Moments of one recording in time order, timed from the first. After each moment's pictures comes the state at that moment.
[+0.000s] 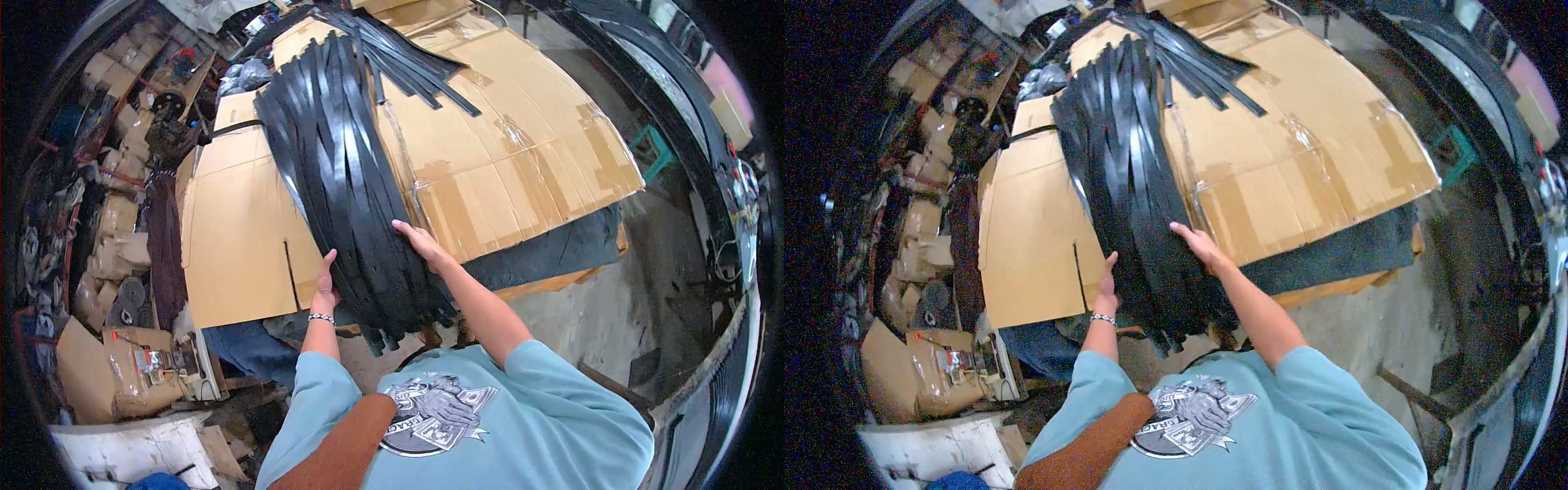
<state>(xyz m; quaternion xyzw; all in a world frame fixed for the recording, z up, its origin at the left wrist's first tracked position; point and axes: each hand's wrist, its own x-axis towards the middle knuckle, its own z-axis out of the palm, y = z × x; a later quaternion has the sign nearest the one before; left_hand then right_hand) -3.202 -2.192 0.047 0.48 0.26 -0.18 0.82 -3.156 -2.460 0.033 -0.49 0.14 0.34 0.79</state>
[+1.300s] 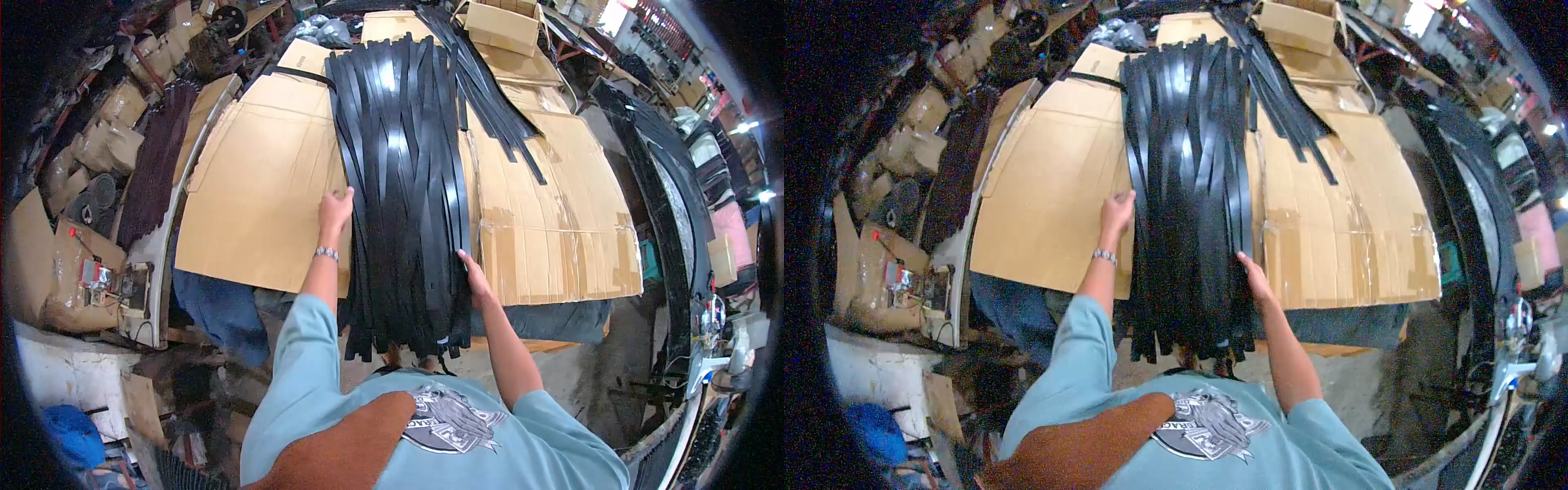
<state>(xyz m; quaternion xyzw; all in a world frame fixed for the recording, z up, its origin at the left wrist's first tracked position) -3.057 -2.069 0.021 0.86 0.27 0.17 0.39 -3.148 -2.450 -0.005 -0.58 0.15 0.32 0.73</state>
